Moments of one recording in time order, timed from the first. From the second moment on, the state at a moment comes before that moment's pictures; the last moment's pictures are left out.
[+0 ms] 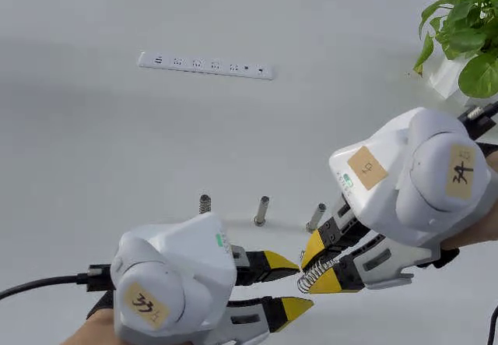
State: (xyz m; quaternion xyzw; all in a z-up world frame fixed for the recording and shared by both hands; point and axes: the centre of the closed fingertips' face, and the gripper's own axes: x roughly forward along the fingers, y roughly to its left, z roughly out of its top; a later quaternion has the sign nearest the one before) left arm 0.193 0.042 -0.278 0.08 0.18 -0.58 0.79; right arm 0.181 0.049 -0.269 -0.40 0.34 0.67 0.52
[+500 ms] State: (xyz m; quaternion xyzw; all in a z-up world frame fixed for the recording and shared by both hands) left arm 0.217 0.094 -0.281 0.05 0.19 -0.50 0.84; right arm 0.191 0.048 -0.270 -0.42 0.34 0.67 0.51
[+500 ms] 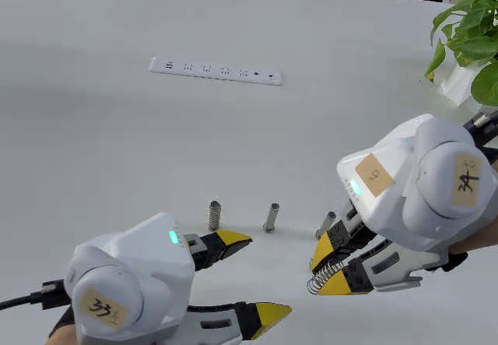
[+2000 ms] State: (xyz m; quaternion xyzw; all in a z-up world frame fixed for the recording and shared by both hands) left arm 0.237 0.153 -0.309 0.06 0.25 -0.41 0.87; right arm 0.272 0.056 -0.275 -0.47 0.34 0.64 0.49
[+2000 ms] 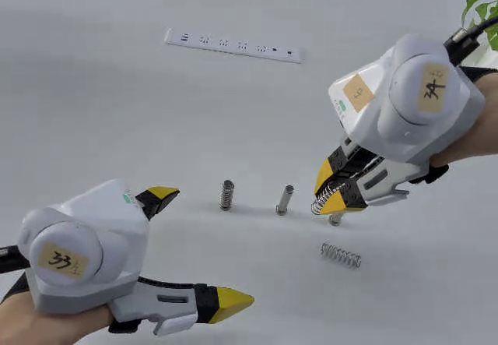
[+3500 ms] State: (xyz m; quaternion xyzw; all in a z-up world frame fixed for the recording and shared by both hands) left arm 0.240 0.157 -0.317 0.04 0.26 -0.41 0.87; right arm 0.300 0.080 -0.299 -0.50 0.34 0.64 0.47
